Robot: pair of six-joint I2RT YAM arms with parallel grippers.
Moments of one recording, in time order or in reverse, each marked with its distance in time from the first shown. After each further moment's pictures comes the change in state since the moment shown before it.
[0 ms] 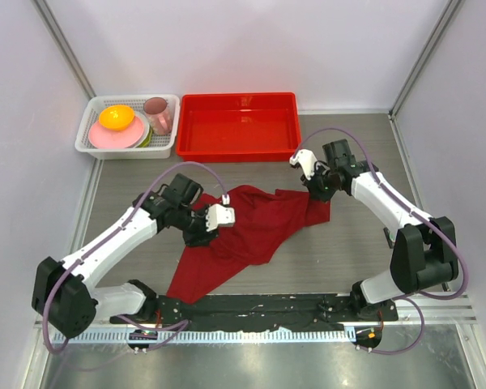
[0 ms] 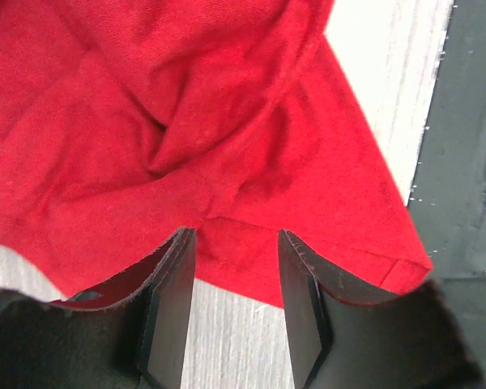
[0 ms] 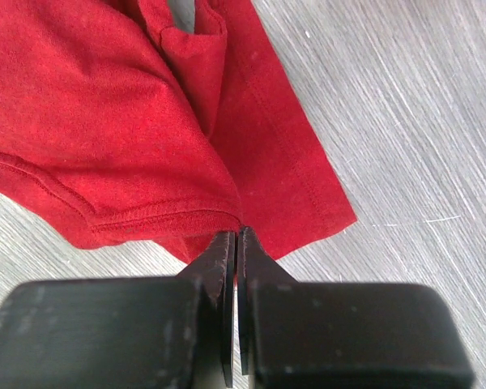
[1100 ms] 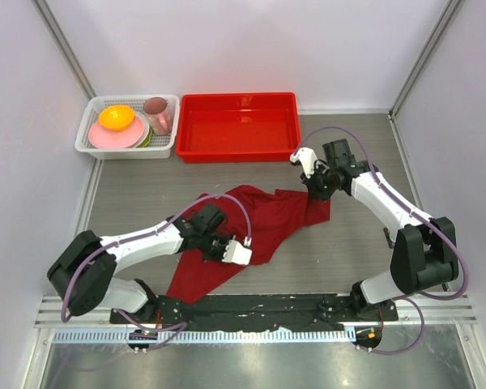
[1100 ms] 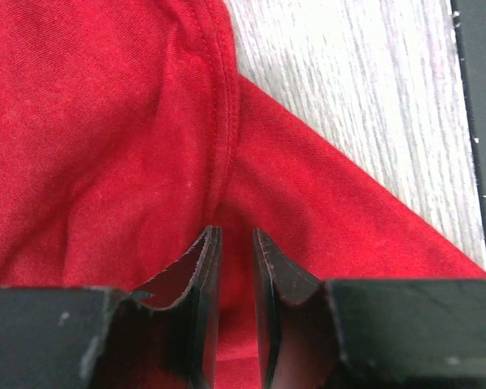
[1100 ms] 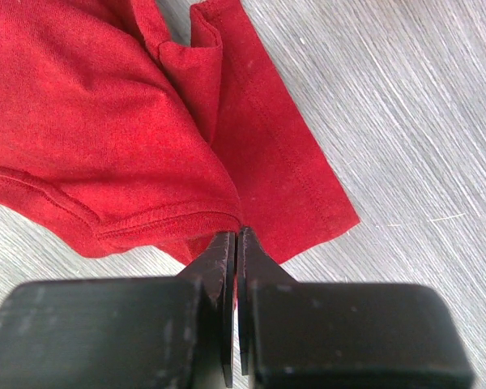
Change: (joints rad) left arm -0.196 0.137 -0.258 0.423 -0.020 0.229; right arm 0.000 -0.006 -0.001 0.024 0.001 0.055
